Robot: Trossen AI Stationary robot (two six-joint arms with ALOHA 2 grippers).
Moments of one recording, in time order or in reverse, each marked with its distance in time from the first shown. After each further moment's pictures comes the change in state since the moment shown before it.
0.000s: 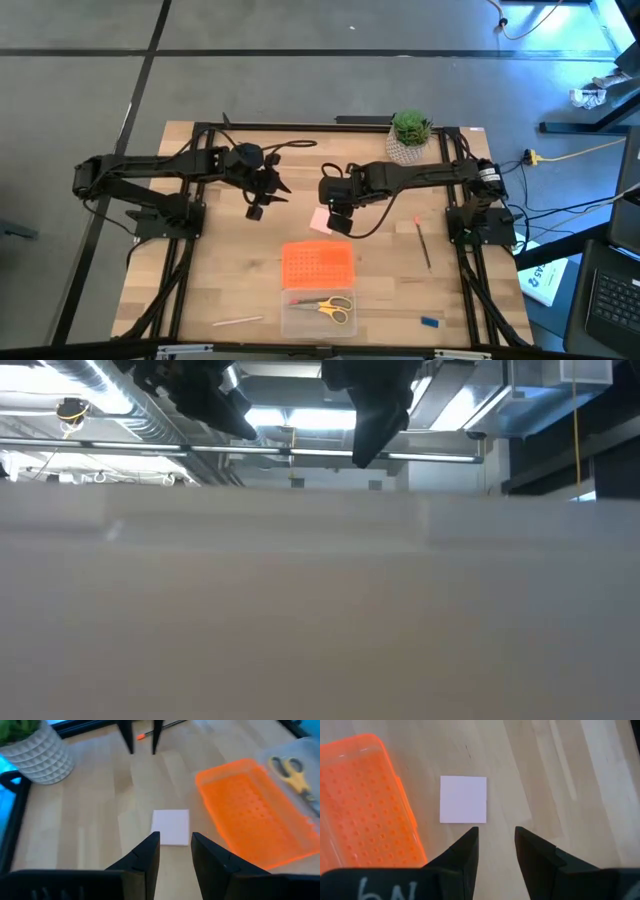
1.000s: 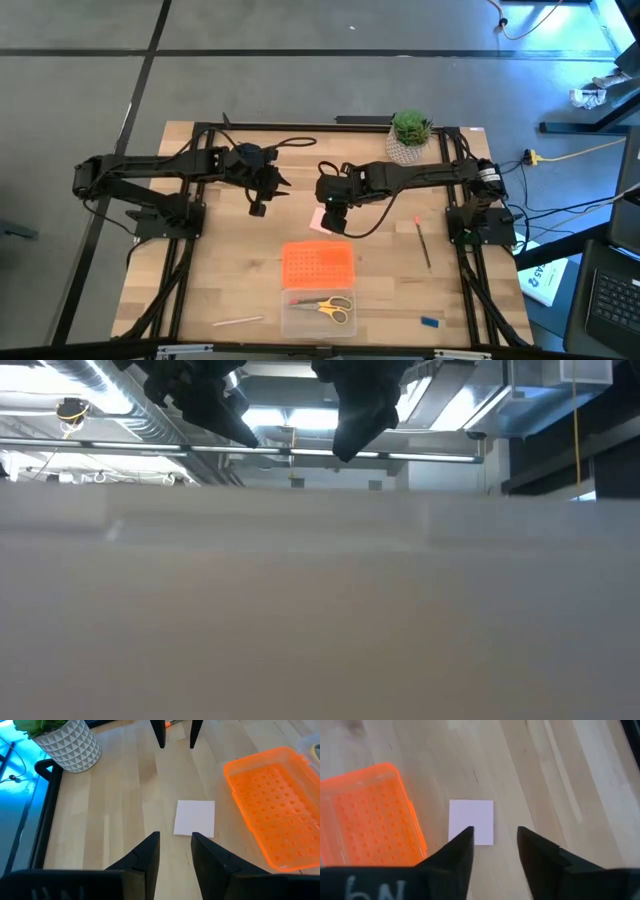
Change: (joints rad) left arm 0.000 0.000 0.000 0.000 -0.120 0.000; right arm 0.000 0.000 0.000 0.098 -0.001 0.000
